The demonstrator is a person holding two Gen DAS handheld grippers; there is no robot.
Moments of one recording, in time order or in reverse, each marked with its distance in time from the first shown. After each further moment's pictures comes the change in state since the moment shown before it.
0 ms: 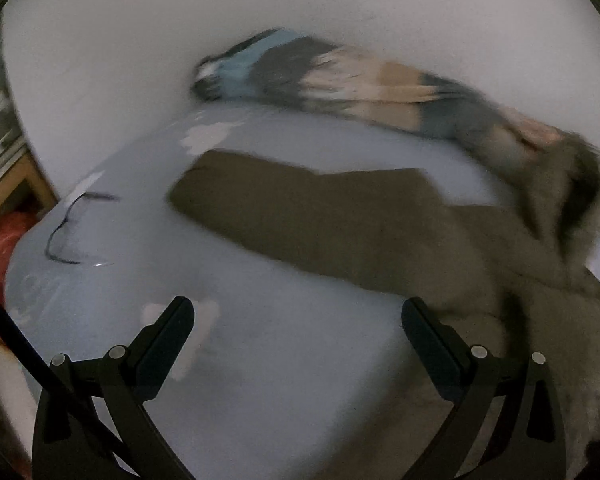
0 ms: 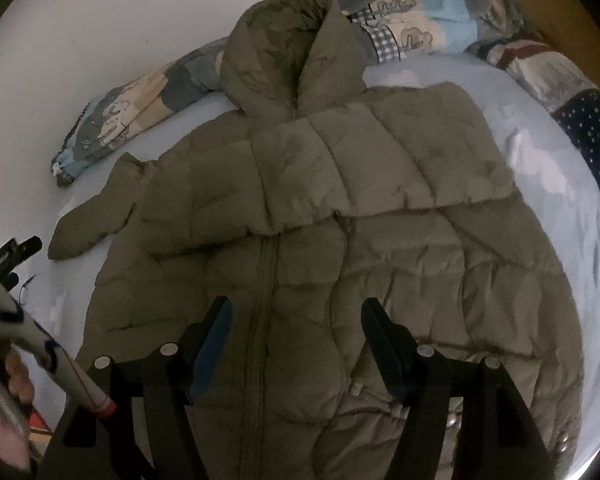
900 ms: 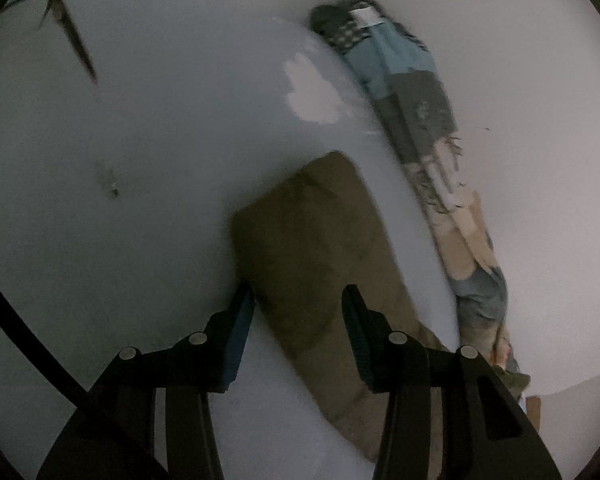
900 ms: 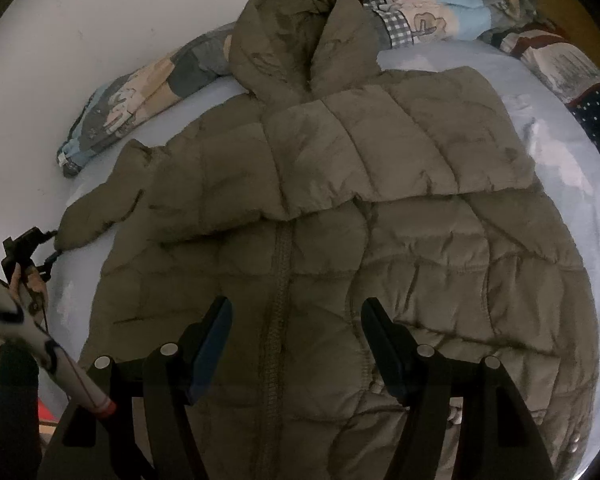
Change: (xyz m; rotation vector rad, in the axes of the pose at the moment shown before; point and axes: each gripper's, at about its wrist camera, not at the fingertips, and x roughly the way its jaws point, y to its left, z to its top) left arm 0.204 0.203 0.052 -0.741 0.112 -0.439; right arm 0.018 0.005 -0.004 0.003 0.061 0.031
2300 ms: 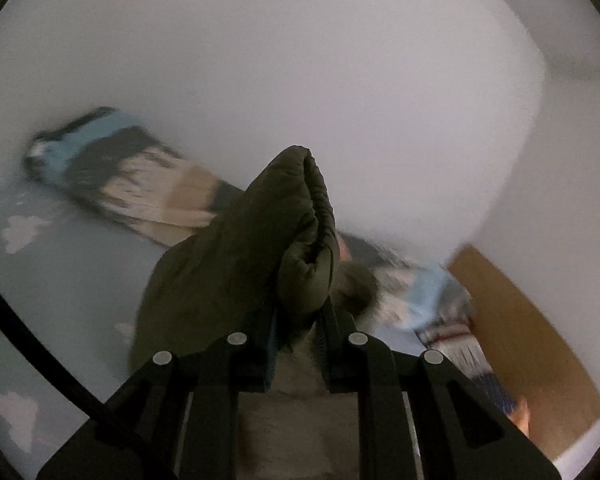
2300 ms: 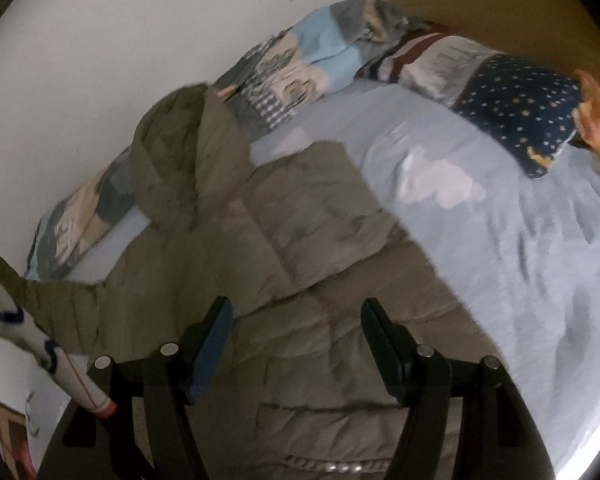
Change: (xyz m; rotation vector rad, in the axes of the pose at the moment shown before) left arm -0.186 -0.354 -0.246 0.781 -0.070 -0.430; right arm -0.079 -0.103 0.028 0.318 -0.286 -0.147
